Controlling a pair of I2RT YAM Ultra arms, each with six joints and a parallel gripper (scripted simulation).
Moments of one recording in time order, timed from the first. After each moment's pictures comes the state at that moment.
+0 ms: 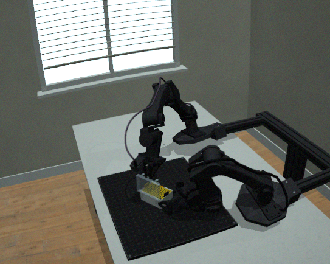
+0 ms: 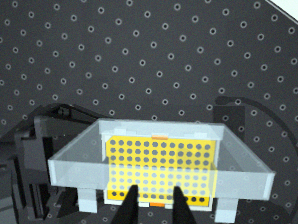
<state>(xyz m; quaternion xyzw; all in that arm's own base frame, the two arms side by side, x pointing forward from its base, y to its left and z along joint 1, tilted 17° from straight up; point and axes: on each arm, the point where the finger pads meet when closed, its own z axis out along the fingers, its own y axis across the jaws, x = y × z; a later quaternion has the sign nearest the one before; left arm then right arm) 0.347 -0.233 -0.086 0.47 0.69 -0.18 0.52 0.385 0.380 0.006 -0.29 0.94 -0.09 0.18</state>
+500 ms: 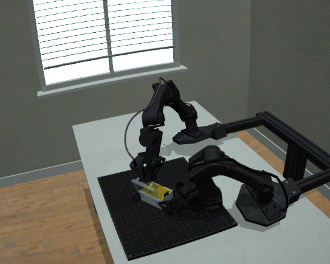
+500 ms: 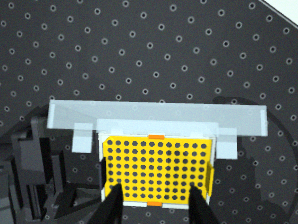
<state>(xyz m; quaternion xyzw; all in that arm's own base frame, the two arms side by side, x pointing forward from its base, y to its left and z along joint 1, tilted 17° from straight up) 0.347 -0.233 -0.086 0.47 0.69 -0.18 0.52 0.386 0.379 0.007 -0.29 0.94 -0.09 0.19</state>
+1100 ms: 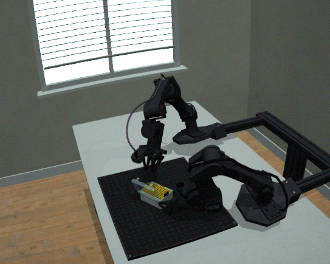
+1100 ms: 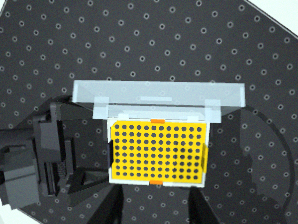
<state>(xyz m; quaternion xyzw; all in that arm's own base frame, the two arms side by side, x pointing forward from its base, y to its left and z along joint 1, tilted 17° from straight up) 0.347 -0.233 -0.086 0.47 0.69 -0.18 0.52 0.373 0.382 0.037 -0.29 0.93 -0.09 0.19</state>
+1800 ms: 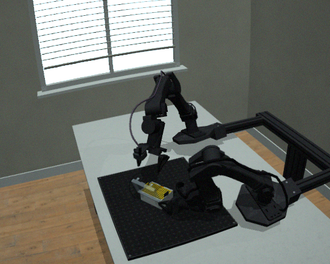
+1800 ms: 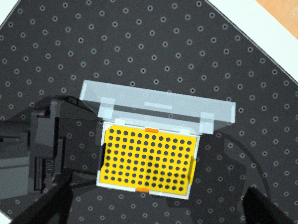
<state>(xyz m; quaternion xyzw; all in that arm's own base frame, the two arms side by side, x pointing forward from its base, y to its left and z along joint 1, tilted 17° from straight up) 0.347 -0.233 -0.086 0.47 0.69 -0.18 0.52 0.376 0.383 0.046 -0.35 0.91 -0.08 0.22</state>
